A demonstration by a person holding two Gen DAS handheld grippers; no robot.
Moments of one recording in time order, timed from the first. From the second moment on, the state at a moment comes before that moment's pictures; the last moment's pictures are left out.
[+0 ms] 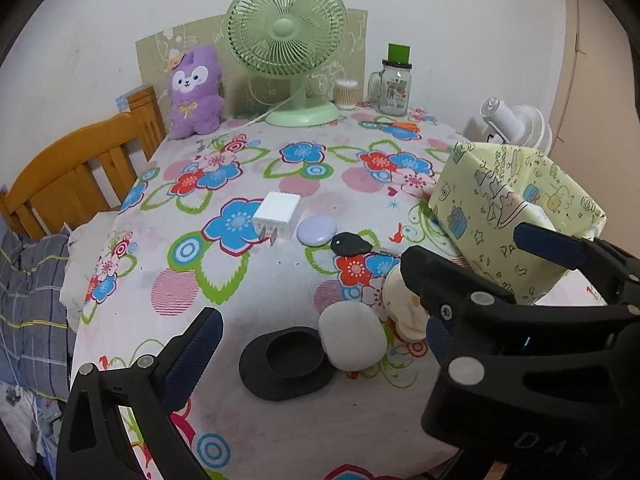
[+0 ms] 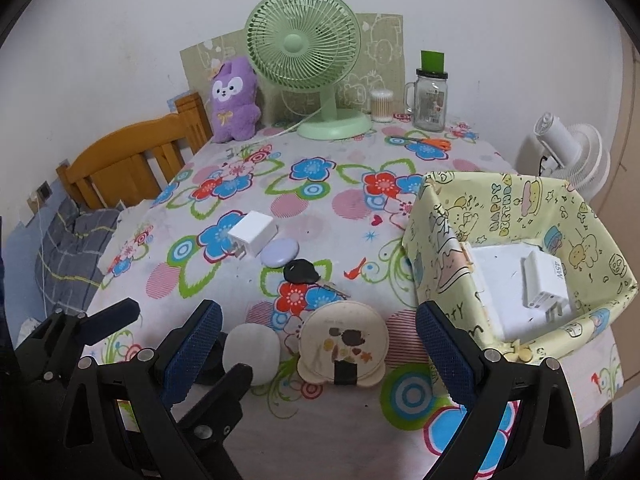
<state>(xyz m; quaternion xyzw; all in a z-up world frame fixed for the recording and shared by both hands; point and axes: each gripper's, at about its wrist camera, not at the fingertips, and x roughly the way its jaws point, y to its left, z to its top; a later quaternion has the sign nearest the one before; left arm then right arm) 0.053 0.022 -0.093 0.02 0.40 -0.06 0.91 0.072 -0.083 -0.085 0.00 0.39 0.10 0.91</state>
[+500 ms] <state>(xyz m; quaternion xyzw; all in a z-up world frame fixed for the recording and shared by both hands) 0.061 0.019 -0.128 0.02 0.44 -0.06 0.90 0.077 -0.081 -0.121 0.00 0.44 0.10 0.89</state>
